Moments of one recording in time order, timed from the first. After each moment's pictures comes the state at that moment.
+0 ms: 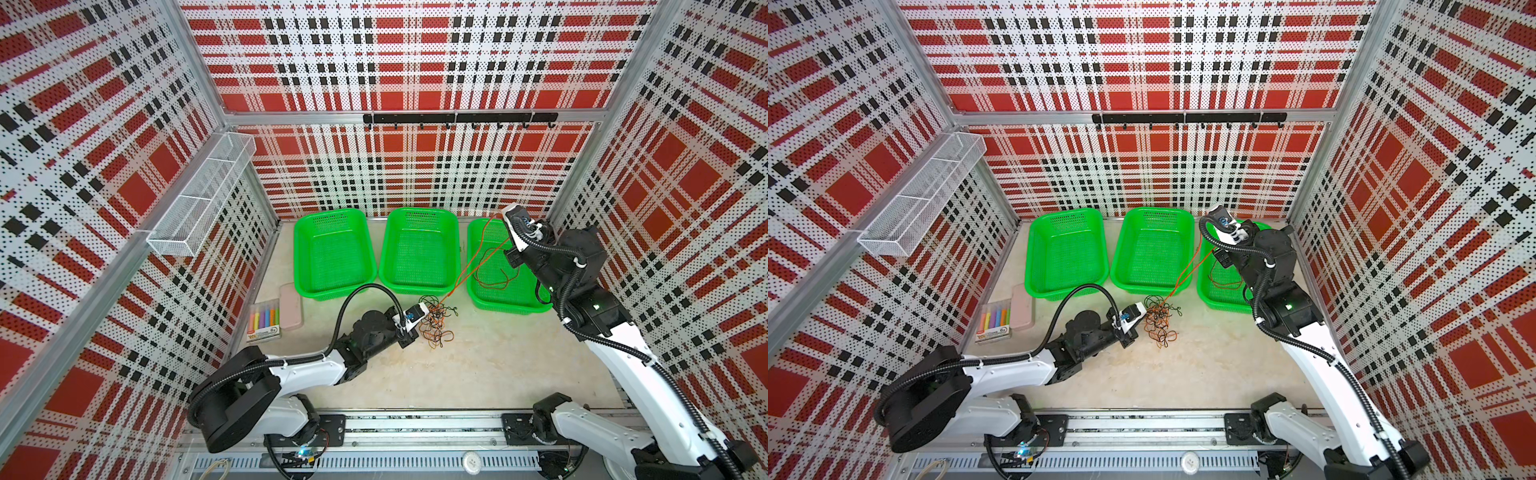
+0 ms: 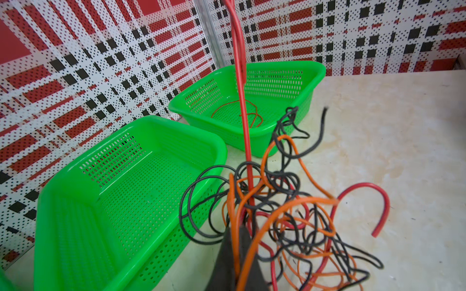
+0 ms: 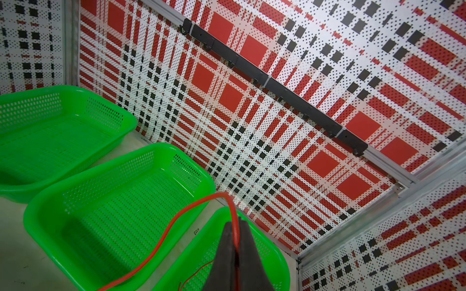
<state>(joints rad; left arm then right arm) -0.86 1.34 0.43 0.69 0.04 0.34 0.38 1.02 1.20 -0.21 0.04 -0.46</state>
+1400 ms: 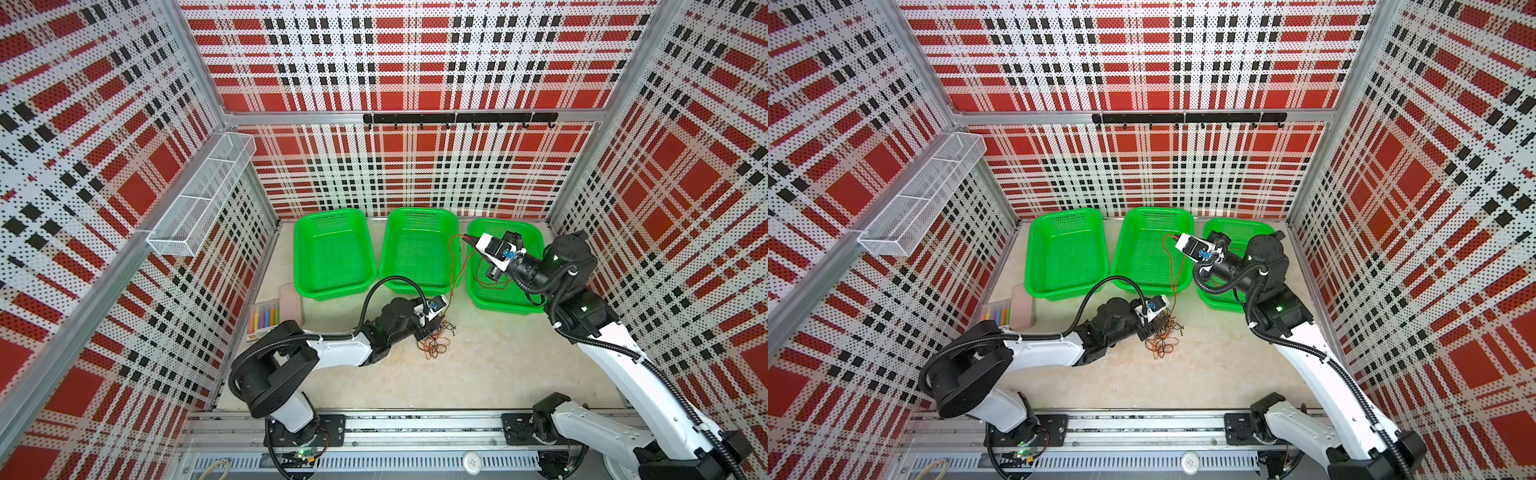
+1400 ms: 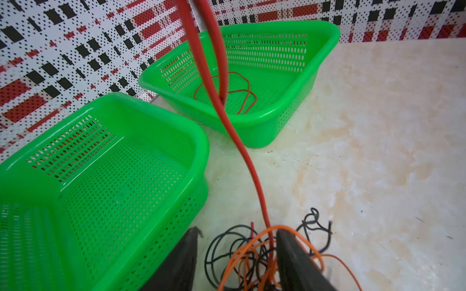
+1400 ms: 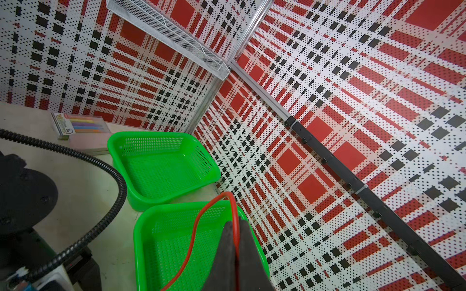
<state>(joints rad) -0.88 1.61 0.66 0.58 0.04 0.33 0.45 1.02 1.14 -0.07 -0.45 -0.58</state>
